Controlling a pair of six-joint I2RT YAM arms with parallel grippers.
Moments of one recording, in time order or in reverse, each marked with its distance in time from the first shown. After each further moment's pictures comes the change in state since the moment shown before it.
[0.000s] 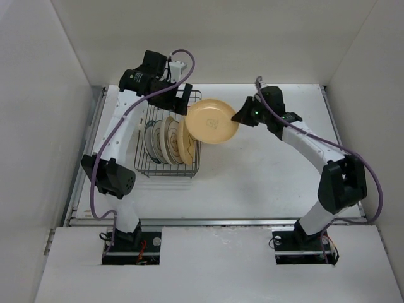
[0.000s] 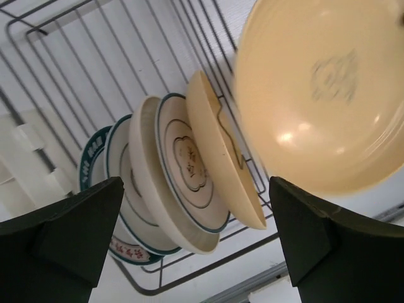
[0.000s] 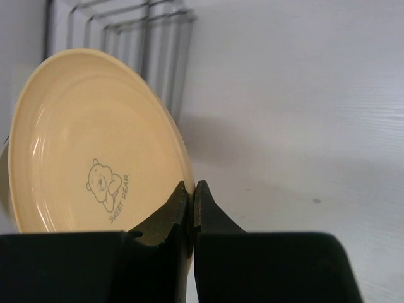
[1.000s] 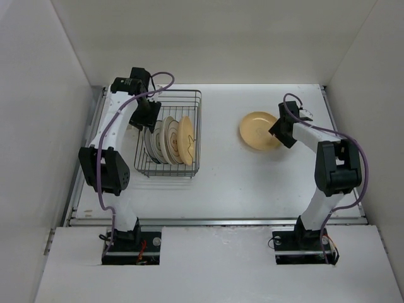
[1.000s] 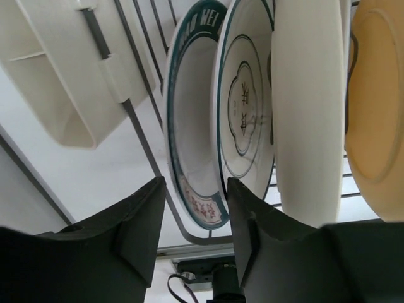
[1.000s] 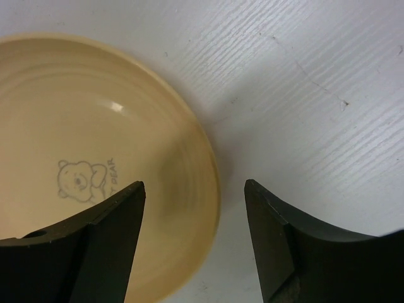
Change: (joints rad) left arm 0.174 0.013 -0.232 -0.097 -0.204 0.037; right arm -0.279 0.168 -0.110 -0.224 0.592 0.243
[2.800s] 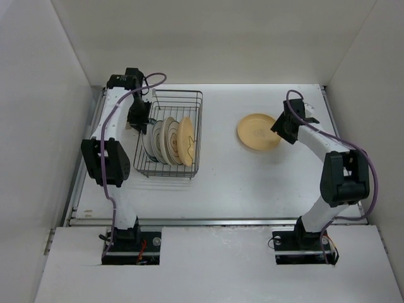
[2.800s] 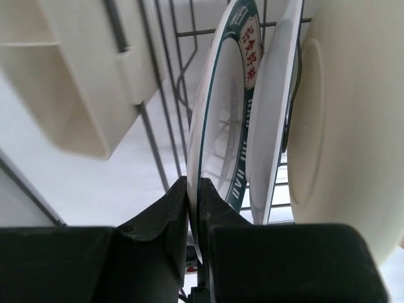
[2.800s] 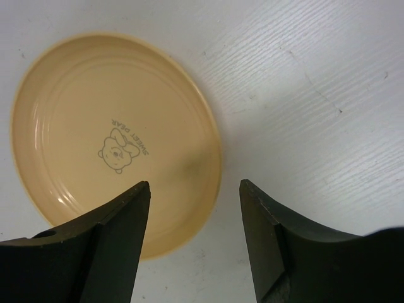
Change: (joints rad) left arm 0.073 0.112 0.067 -0.072 0.079 -0.037; right arm 0.000 -0.127 -0.033 0.012 -0.056 -0.126
